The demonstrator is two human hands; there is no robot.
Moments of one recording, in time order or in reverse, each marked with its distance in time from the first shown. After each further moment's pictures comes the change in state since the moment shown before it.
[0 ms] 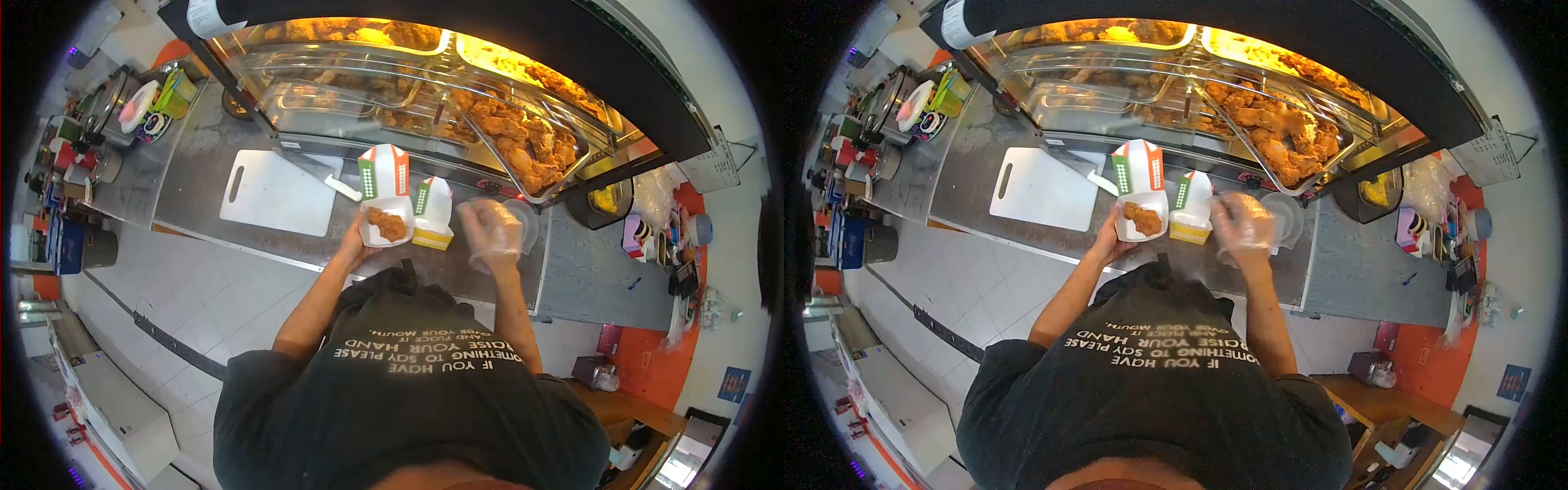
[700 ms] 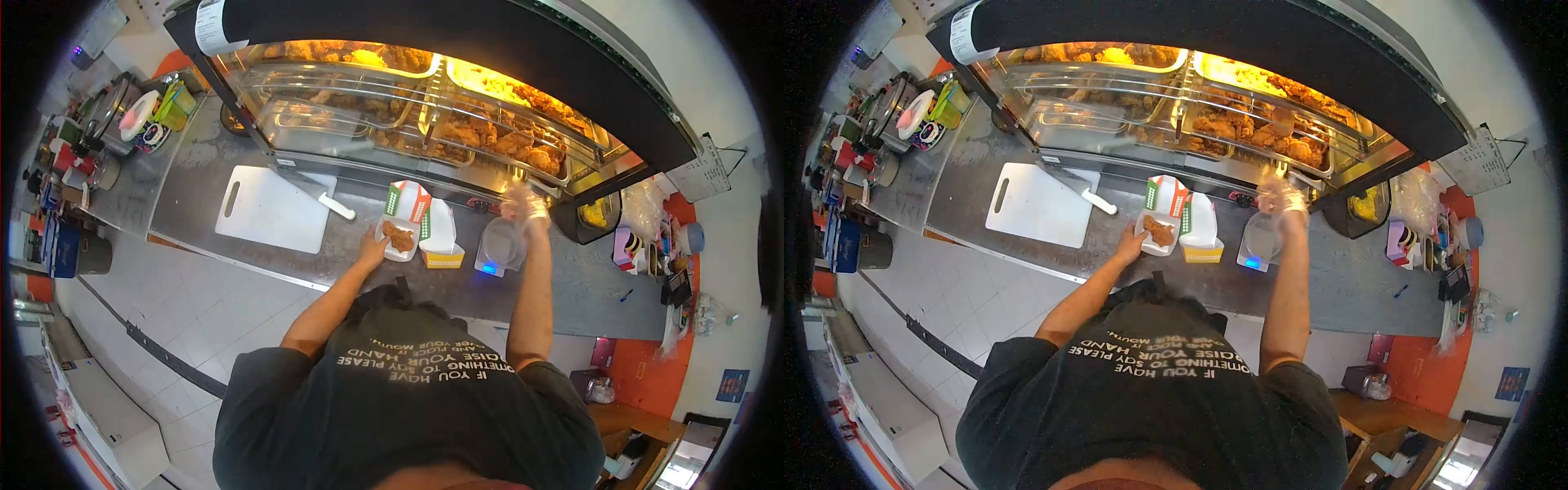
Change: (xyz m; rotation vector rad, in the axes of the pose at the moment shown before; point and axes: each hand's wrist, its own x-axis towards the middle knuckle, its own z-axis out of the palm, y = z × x) left_hand 0.099 -0.067 -0.010 0.944 0.432 0.325; right_hand 0.081 0.139 -0.024 0.967 -0.092 0.604
